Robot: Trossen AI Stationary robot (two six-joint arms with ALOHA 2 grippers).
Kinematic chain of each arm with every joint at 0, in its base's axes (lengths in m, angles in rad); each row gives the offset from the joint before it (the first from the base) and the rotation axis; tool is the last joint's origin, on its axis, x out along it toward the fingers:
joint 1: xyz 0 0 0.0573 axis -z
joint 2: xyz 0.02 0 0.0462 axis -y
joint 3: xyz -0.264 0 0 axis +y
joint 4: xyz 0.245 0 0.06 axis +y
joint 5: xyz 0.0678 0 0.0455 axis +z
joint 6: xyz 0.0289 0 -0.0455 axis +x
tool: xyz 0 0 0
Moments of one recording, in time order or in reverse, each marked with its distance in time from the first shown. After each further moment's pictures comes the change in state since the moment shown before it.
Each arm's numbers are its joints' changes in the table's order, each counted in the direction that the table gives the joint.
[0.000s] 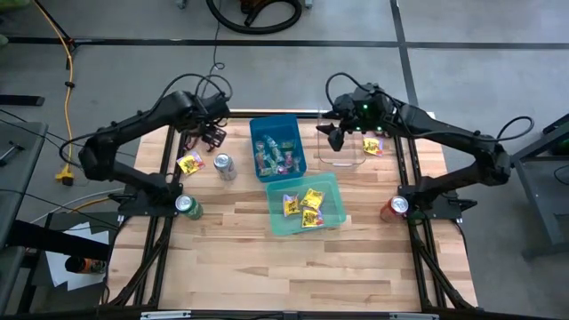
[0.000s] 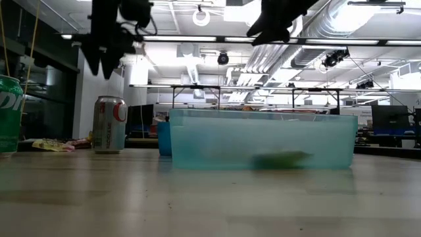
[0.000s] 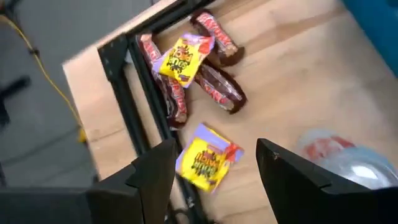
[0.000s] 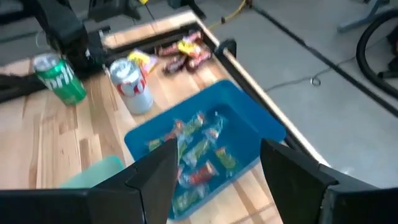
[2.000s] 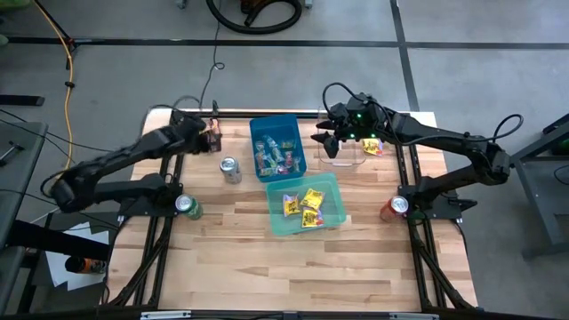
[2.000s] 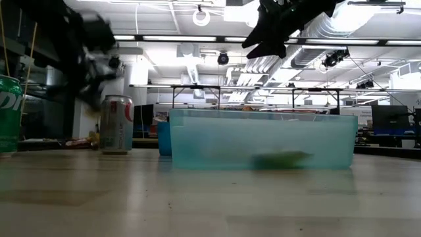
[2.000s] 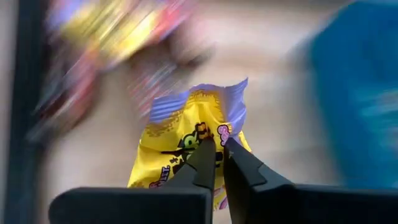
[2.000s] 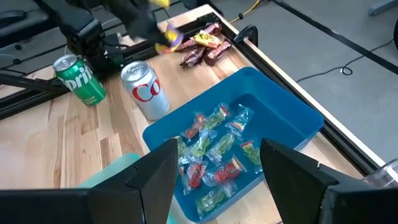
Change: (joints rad) left arm -0.153 0.420 0.720 -0.790 -0.246 -0.213; right arm -0.003 -0.010 0.159 -0.190 0.079 0.090
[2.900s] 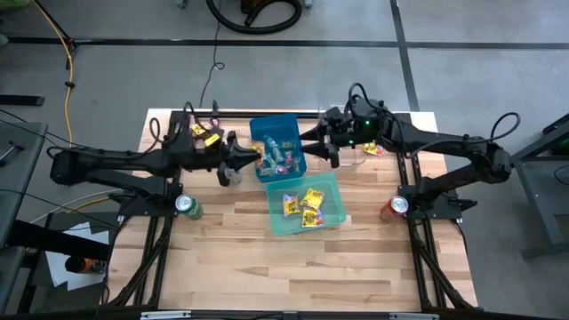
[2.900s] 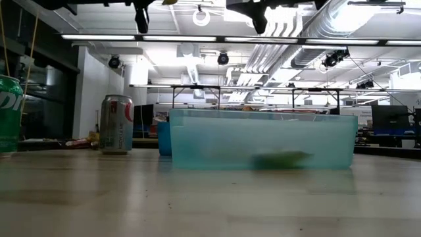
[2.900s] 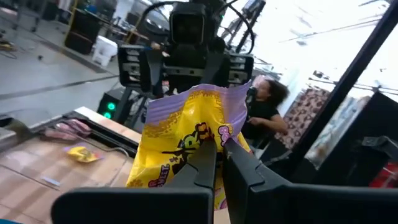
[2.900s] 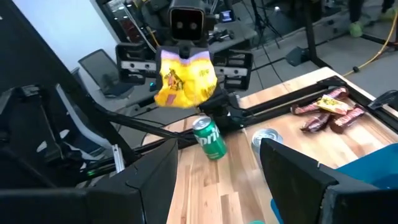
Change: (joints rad) left arm 0.622 -0.035 -0.039 -1.121 -0.250 0.280; right arm -0.119 0.002 0.000 -0.355 0.270 0.200
